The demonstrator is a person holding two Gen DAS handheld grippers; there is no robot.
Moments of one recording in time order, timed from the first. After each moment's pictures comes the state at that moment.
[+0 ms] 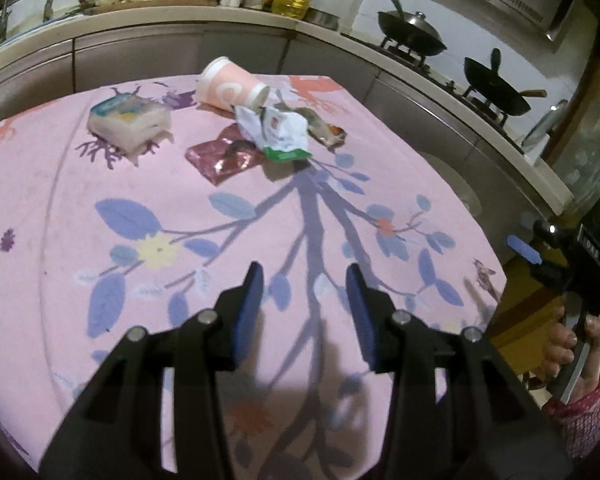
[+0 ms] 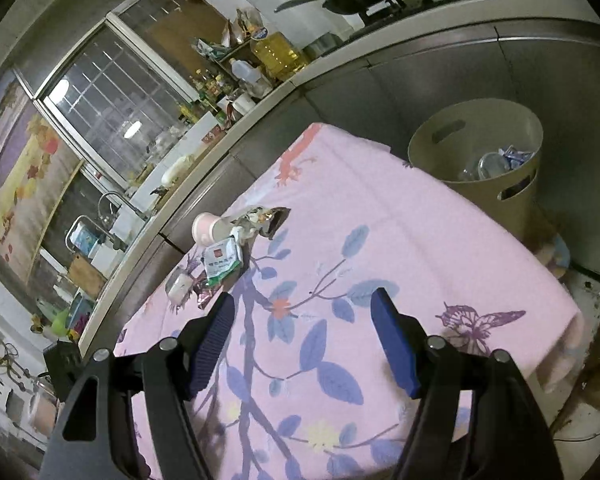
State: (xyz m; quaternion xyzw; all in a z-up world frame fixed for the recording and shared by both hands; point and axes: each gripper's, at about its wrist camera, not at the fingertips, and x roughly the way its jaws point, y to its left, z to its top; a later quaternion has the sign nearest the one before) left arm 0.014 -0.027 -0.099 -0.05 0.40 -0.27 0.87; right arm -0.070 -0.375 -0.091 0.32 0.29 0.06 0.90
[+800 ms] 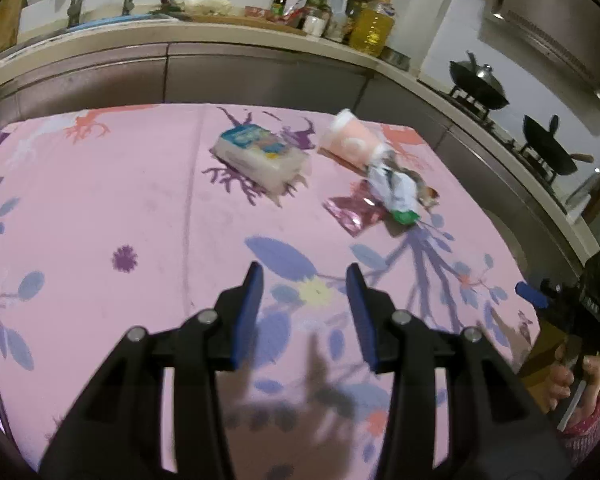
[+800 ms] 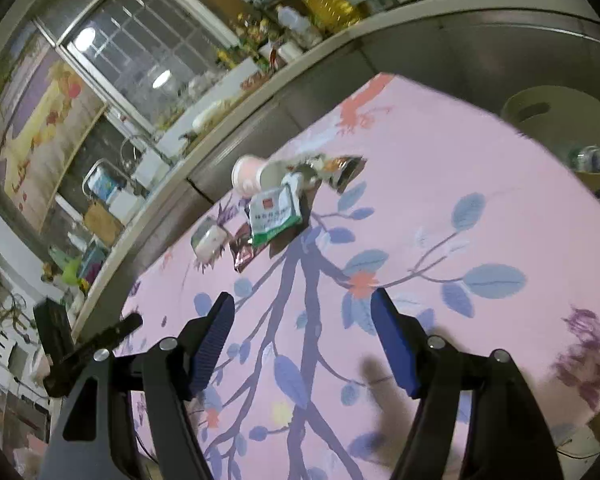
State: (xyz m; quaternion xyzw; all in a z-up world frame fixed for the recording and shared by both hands) left arm 0.052 0.084 -0.079 -0.09 0.39 -0.16 0.90; right arm 0.002 -0.291 -0.103 0.28 0.35 0.14 0.88
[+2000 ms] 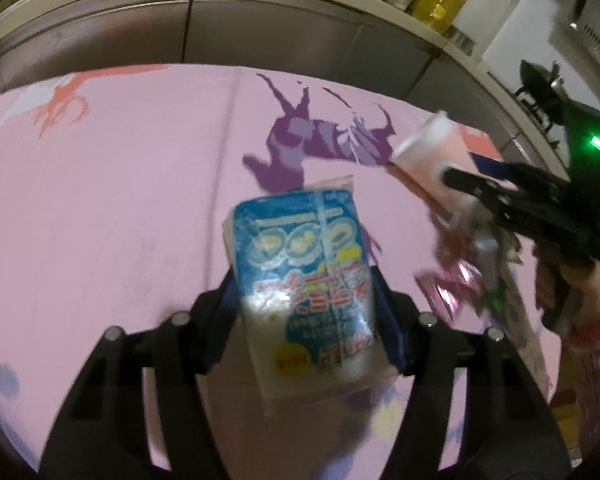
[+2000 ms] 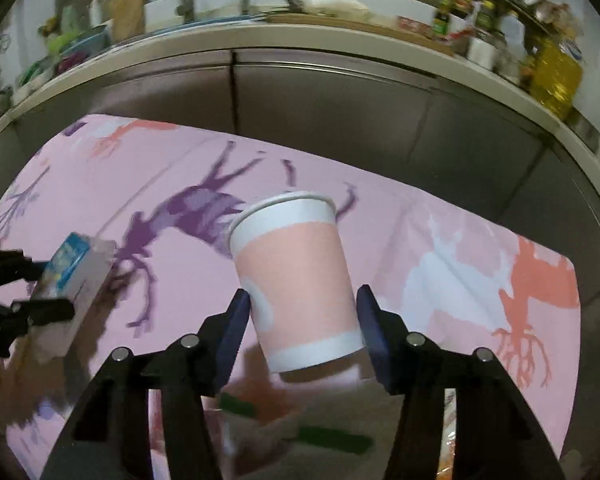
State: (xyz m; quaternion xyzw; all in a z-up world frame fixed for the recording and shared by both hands) left arm 0.168 0.112 -0.110 -0.13 0.47 -0.11 0.86; right arm 0.261 -0.106 -0.093 -0.15 0.41 0.24 0.87
